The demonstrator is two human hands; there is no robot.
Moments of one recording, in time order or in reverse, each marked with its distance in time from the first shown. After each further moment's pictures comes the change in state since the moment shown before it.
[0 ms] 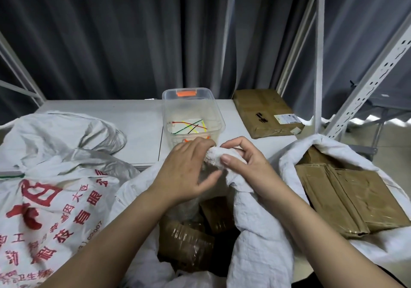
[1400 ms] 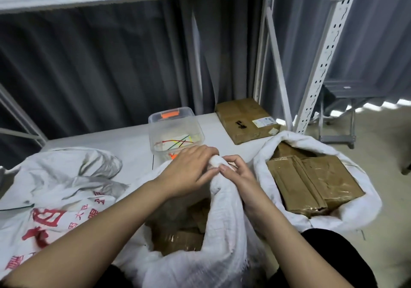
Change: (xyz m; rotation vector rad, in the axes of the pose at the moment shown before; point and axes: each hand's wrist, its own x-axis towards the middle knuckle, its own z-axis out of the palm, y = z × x) left_hand 0.042 0.075 -0.018 0.017 -0.341 0.125; right_hand -0.071 -0.010 -0.026 0.292 0.231 0.082
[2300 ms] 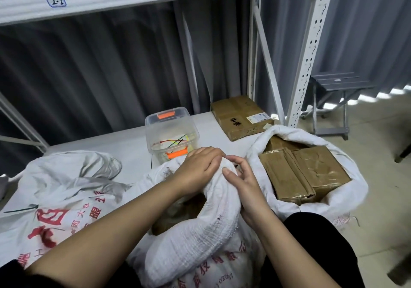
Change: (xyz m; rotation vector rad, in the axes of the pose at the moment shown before) left_hand 0.013 0.040 0.018 -0.245 -0.087 -0.165; right_hand -0.039 0.005 -0.011 0.118 0.121 -0.127
